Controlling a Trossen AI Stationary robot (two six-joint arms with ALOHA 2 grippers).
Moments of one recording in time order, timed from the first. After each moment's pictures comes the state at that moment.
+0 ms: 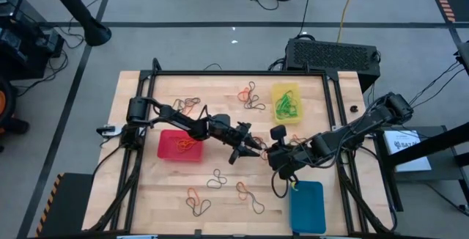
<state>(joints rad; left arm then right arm) 0.03 2.03 0.98 0.93 0.49 -0.29 0.44 1.42 1.00 -0.55 0.55 -0.14</state>
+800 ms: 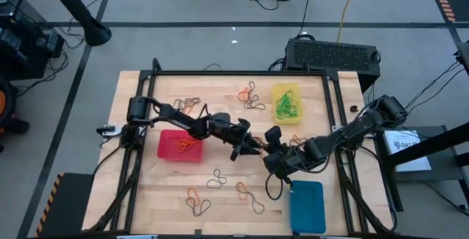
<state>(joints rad) 0.05 2.03 0.98 0.93 0.49 -0.49 0.44 1.51 1.00 -0.52 0.69 -0.33</state>
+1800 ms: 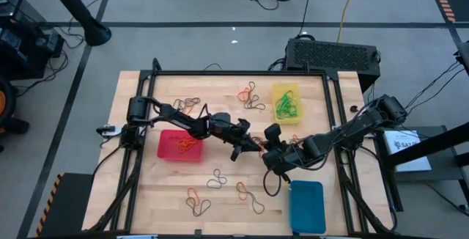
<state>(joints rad) 0.05 2.03 0.98 0.92 0.47 -0.44 0.41 1.51 1.00 -0.52 0.68 -0.33</state>
